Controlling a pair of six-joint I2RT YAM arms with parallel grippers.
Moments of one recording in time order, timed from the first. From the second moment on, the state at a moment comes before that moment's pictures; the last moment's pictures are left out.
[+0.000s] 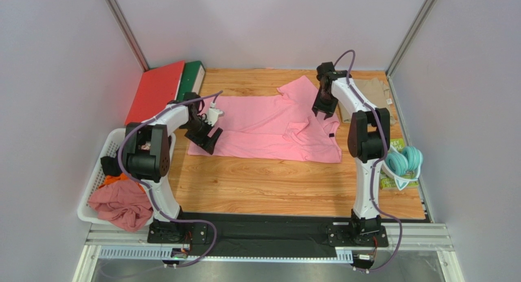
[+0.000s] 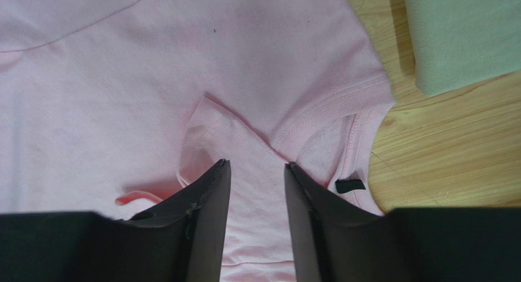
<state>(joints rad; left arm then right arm) -0.10 1.85 1.24 -0.80 0.28 0.53 0.18 2.23 1.94 -0.99 0.15 0.57</state>
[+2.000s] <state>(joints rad) -0.10 1.85 1.25 -0.81 0.27 0.53 0.12 2.34 2.00 -0.99 0.05 0.53</state>
